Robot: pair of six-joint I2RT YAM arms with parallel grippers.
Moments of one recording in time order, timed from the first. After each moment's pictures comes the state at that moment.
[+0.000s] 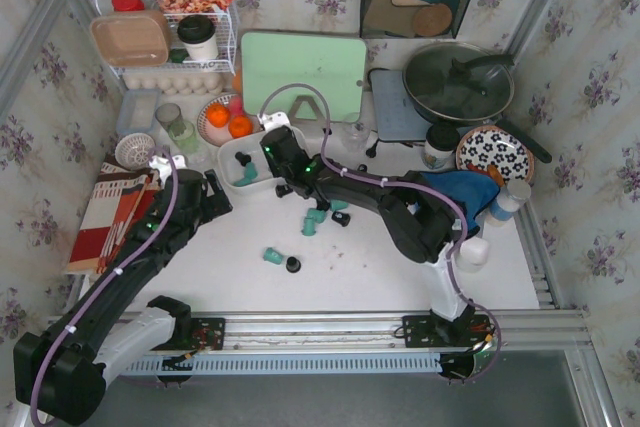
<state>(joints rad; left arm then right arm) -0.37 0.92 0.67 -0.46 -0.31 -0.57 0.87 2.07 1.54 0.00 0.42 0.17</state>
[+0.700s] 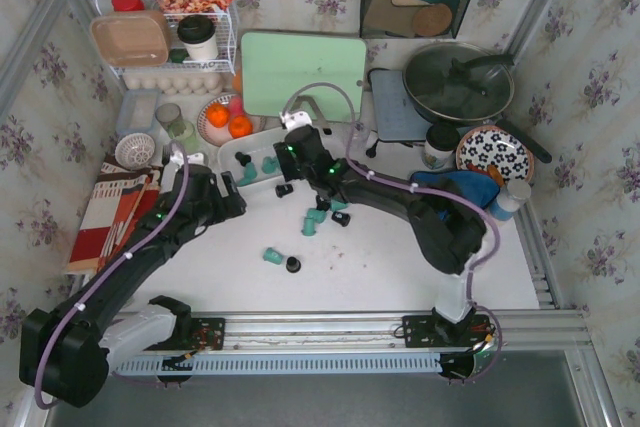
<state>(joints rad) -0.38 1.01 0.68 -0.41 -0.13 -0.54 0.82 1.94 1.39 -0.02 0.35 0.20</state>
